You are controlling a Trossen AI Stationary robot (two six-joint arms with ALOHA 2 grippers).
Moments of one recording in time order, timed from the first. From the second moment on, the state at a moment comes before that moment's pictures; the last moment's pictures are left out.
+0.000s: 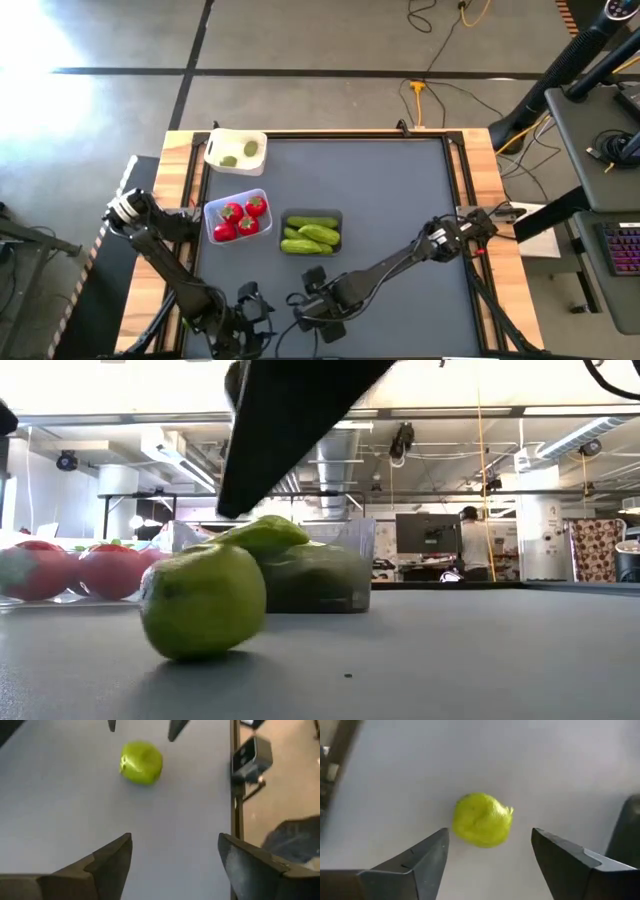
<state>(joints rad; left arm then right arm) -0.95 1.70 1.00 -0.28 -0.55 -1.08 0.47 2.41 2.21 -0.98 0.13 0.07</state>
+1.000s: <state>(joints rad) -0.75 2.21 1.46 -0.42 -0.71 -1.17 0.72 2.17 2.24 -1.57 0.17 0.56</state>
